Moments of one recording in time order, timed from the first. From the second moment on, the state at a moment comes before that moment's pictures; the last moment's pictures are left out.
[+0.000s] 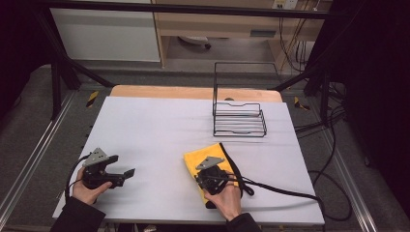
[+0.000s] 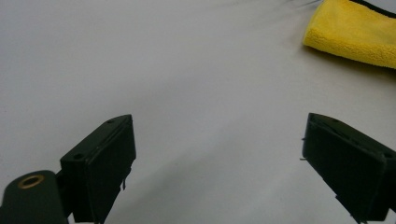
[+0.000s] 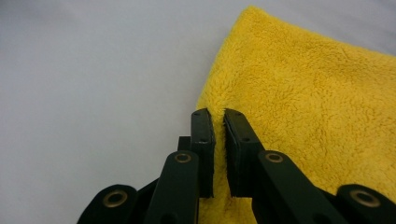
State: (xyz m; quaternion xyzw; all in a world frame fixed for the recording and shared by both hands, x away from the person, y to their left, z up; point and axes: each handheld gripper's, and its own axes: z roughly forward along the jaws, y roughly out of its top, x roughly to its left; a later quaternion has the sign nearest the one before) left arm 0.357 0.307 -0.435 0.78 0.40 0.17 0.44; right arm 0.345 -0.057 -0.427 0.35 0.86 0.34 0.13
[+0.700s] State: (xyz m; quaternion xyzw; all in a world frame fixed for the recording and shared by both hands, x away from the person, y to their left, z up) left arm 0.356 0.308 -0.434 0.78 0.40 0.17 0.44; right arm 0.360 -0.056 -0.407 0.36 0.83 0.42 0.13
